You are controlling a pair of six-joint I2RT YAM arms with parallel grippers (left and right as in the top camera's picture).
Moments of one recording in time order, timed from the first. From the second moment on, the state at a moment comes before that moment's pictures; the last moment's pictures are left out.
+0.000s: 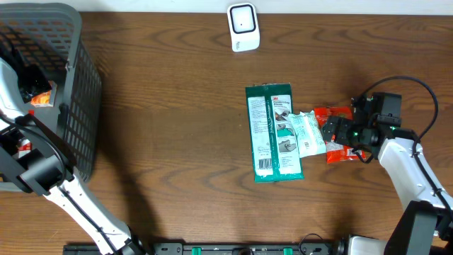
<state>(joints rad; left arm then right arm) 0.60 2.32 2.12 -1.04 -0.03 0.04 -0.16 1.49 0.82 -0.50 -0.20 0.12</state>
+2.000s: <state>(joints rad) 0.63 2.29 2.02 -0.96 0.17 0.07 -0.16 1.49 0.82 -0.50 -0.20 0.12</state>
